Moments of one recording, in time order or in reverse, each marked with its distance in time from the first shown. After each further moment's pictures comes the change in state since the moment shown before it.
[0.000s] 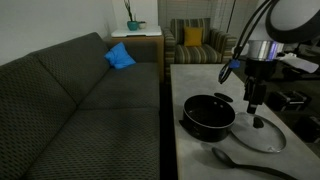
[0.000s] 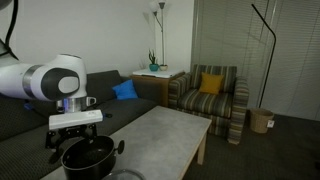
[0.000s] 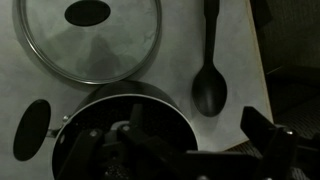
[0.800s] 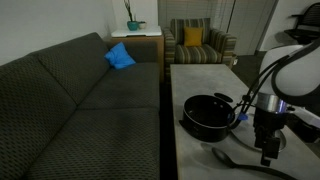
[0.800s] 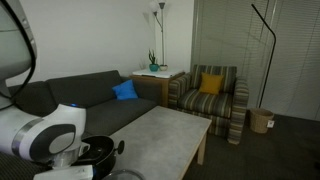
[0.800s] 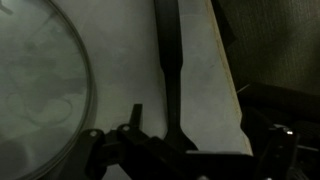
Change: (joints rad) arm -0.076 0.261 0.029 0.010 0.003 0.070 -0.052
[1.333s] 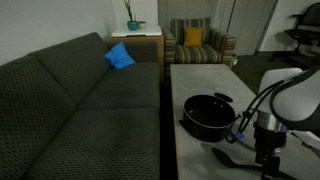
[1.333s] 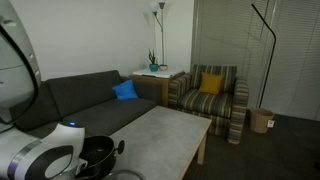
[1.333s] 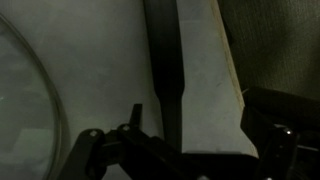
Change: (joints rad) arm -0.001 0.132 -0.005 0.071 -0.002 0.033 -0.010
